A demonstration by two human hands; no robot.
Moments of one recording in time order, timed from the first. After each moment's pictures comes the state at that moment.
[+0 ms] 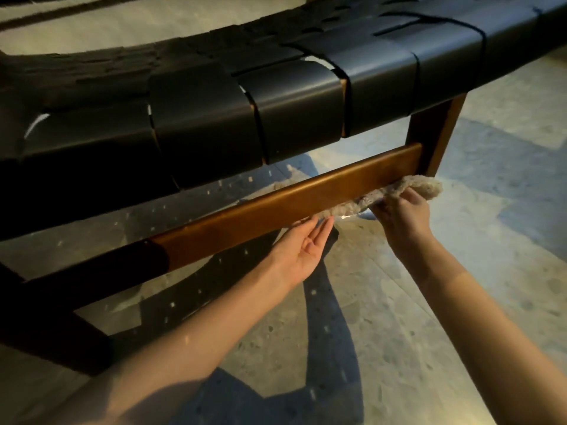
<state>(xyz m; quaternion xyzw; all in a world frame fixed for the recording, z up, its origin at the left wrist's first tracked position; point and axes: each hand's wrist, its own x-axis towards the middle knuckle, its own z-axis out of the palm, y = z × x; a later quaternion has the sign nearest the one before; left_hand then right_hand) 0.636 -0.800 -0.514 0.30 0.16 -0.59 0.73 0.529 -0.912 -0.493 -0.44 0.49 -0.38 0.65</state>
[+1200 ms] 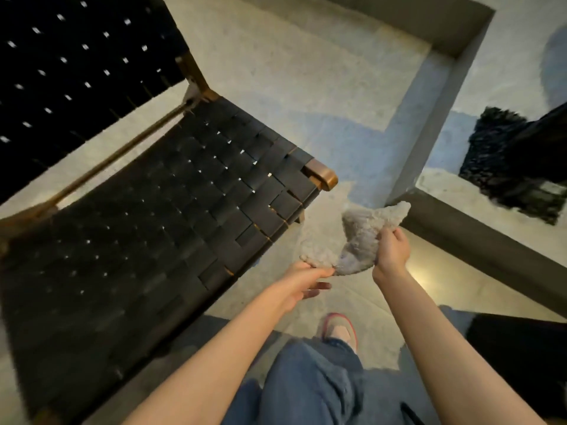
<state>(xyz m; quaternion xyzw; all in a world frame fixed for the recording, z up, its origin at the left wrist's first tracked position) 0.519 -0.833 -0.192 0.64 -0.11 -0.73 0.21 0.386 -0.914 -0.206 -0.19 0.75 -0.41 0.49</state>
